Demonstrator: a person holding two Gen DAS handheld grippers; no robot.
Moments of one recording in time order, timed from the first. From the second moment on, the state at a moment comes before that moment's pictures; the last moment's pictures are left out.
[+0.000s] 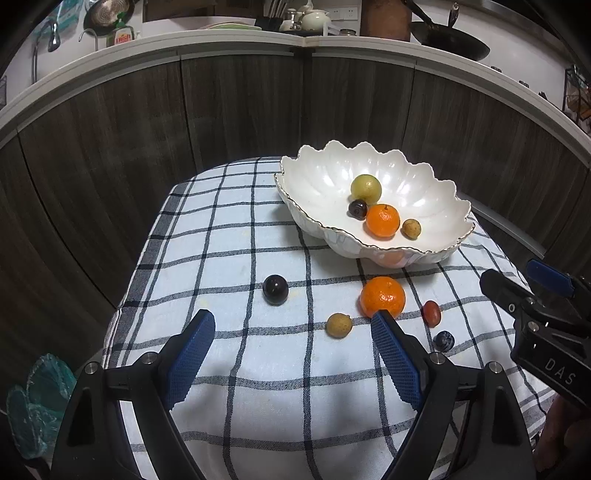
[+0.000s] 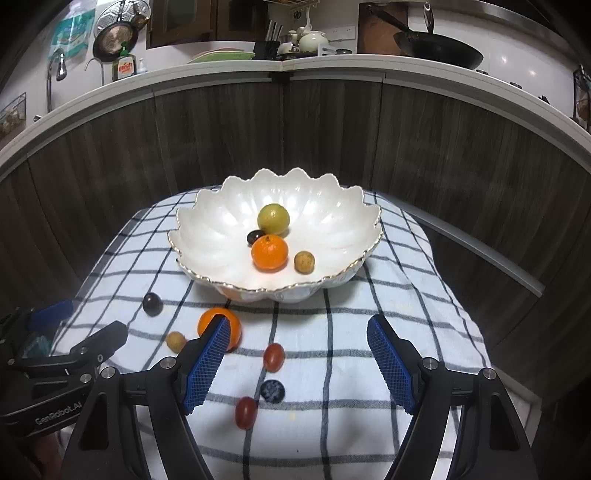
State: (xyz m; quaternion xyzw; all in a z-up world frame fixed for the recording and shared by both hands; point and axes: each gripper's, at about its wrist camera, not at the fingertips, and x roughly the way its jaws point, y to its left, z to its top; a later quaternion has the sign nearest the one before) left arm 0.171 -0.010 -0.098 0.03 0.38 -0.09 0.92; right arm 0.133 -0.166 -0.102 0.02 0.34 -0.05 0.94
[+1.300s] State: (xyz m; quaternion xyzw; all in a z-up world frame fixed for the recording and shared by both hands) left arm 0.202 -0.052 -0.158 0.10 0.40 -0.15 0.90; right arm 0.151 -0.166 -0.174 0.05 0.43 0.01 0.90
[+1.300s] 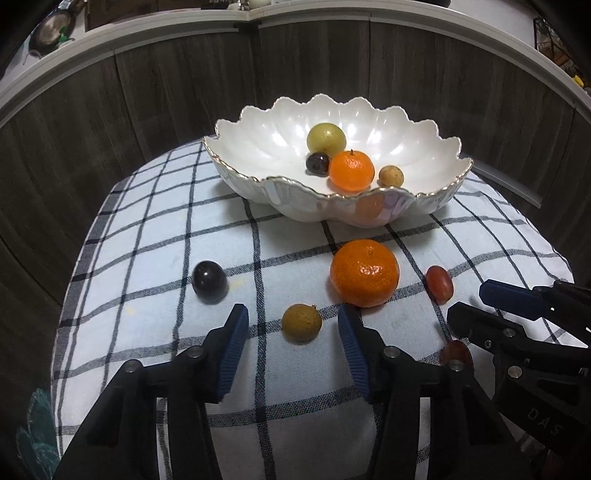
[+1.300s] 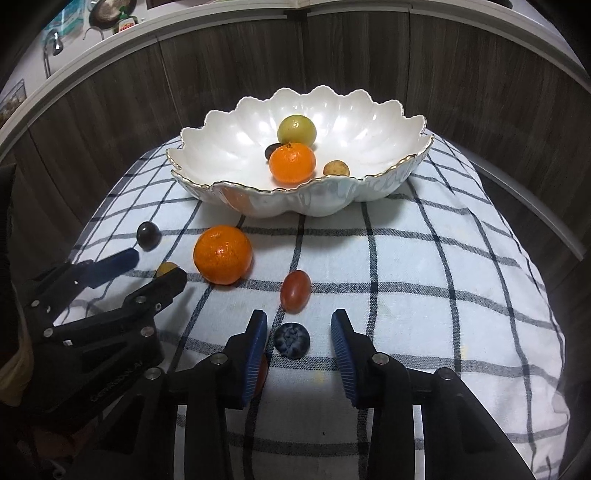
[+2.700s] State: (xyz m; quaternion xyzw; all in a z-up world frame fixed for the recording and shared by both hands) left arm 0.190 -0.047 -0.127 0.07 0.40 -0.15 0.90; right arm 0.145 -0.169 -0.147 0.06 0.40 0.01 0.91
